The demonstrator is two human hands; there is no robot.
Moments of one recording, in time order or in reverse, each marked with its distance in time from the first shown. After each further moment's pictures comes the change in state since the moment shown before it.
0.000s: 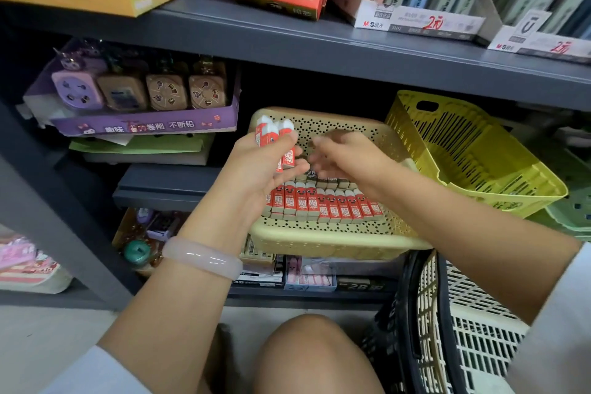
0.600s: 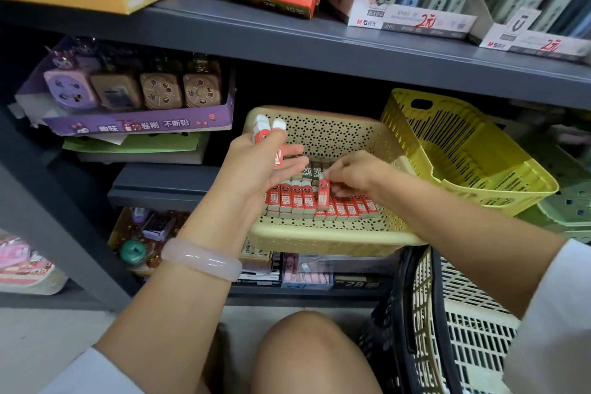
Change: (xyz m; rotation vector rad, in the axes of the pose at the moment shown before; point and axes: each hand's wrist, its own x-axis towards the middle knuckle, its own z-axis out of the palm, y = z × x) left_hand -0.002 -0.002 0.003 -0.022 -0.006 0.001; right_hand 0.004 0.023 -0.016 -0.210 -0.001 0.329
